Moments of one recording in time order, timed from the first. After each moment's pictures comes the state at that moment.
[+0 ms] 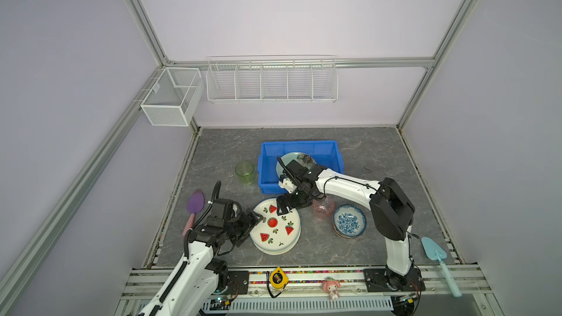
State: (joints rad) left arm -0.26 0.74 0.36 -0.60 0.46 -1.01; right arm 0.89 1.99 1.52 -0.82 -0.39 0.42
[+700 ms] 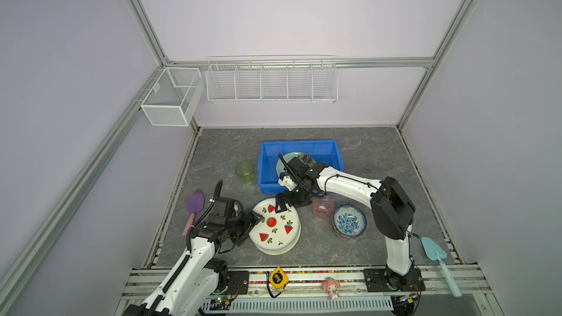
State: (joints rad) left arm -0.26 0.80 0.36 -0.57 0.46 -1.01; right arm 0.87 1.99 1.53 -0.81 -0.45 0.44
